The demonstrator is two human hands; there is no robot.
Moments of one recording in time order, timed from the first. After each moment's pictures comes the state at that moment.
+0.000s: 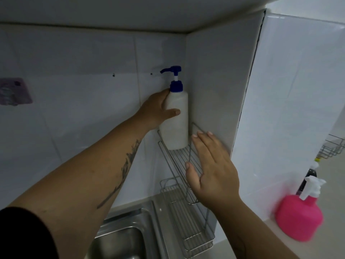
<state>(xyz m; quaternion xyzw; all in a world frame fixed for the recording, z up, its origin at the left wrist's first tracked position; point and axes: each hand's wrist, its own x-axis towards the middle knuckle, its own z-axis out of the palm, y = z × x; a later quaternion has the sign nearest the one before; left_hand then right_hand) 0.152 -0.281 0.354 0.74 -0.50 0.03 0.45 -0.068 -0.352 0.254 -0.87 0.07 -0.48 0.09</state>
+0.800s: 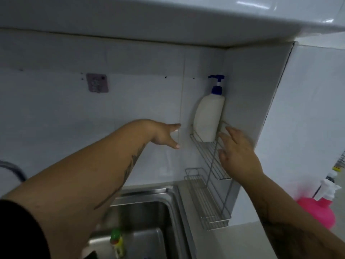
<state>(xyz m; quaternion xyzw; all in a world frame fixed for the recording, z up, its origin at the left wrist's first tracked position) 0.084 -0.135 0.351 0.90 -0.38 -0.19 0.08 -0.086 -0.335 0.277 -0.93 0.05 -0.36 0.05</state>
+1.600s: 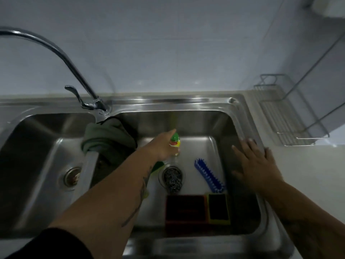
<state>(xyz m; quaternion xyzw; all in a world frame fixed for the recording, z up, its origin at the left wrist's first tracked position) 0.042 0.068 -0.008 0.90 -0.15 -0.29 0.30 -0.114 -0.212 -0.005 -0.99 0.04 0.13 -0.05</state>
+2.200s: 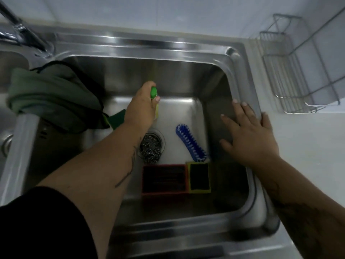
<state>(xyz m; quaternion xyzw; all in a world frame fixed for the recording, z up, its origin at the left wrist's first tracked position) 0.057 0.039 -0.097 0.90 -0.11 -0.02 0.41 -0.105 -0.214 -0.014 -0.99 0.03 0.10 -0.10</state>
